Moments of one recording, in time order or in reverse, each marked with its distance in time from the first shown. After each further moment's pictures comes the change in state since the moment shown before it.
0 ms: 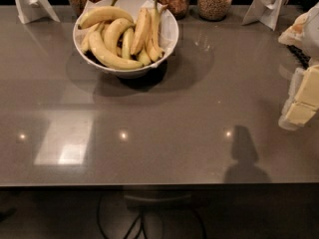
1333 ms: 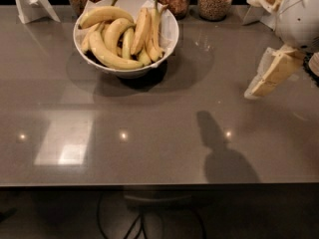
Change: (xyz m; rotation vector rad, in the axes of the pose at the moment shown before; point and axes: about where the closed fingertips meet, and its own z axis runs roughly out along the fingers) arm -0.067 -0.051 -0.001 0.273 -0.317 -0.254
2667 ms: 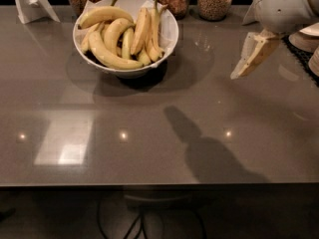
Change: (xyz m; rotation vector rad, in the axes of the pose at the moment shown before) arm -0.044 -0.035 0.017 0.104 -0.145 -0.330
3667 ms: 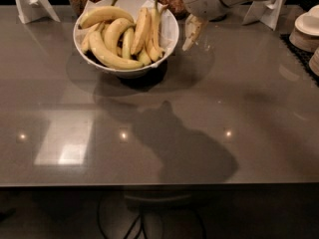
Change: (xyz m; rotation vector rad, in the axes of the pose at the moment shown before) arm -0.062 -0.066 0.098 0.146 -0.122 -0.646
